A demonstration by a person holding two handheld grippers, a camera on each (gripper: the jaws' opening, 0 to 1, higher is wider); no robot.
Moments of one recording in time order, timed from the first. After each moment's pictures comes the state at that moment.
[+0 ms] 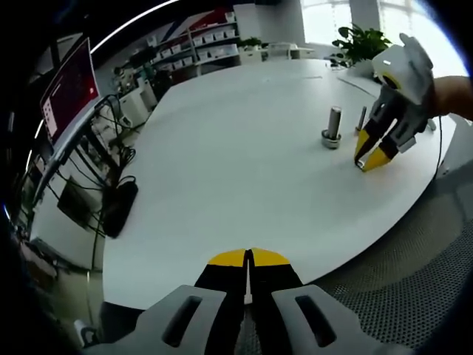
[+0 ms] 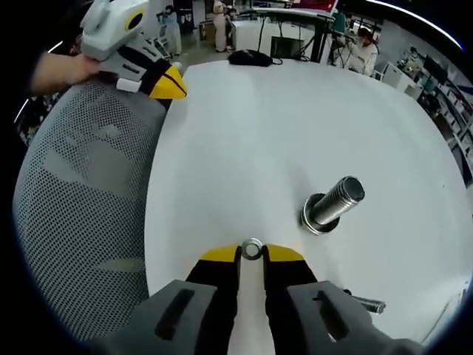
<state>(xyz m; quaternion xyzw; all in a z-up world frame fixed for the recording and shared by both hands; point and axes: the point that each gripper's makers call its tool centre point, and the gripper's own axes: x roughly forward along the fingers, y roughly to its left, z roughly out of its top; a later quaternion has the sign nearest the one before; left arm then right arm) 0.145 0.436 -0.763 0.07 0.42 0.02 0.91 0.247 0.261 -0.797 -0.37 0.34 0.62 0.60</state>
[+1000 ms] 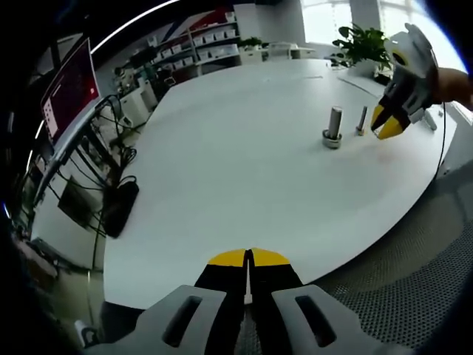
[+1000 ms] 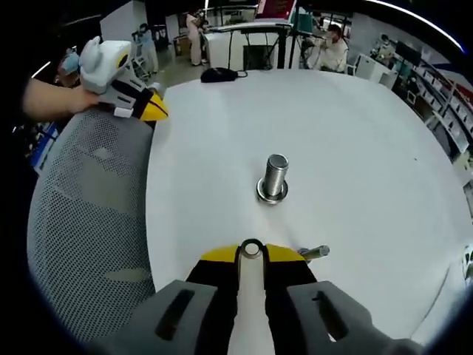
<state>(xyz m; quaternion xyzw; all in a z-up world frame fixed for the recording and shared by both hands) 0.144 0.437 -0.763 0.07 0.42 0.02 0.90 0.278 0.221 -0.755 -0.32 0.35 0.59 0.65</state>
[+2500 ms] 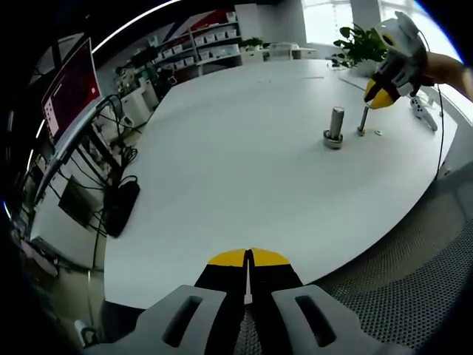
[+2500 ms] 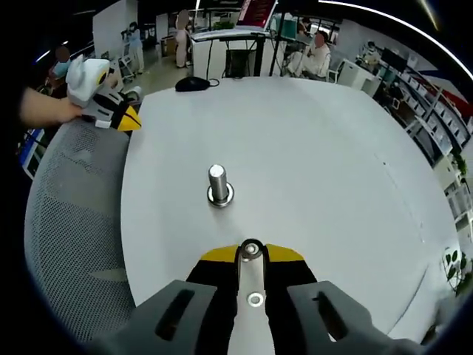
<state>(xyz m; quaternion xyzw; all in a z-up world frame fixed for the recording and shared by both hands) 0.144 0.437 -0.762 0.07 0.42 0.02 0.91 0.330 0.209 -0.732 -0.34 0.32 0.56 0.69</state>
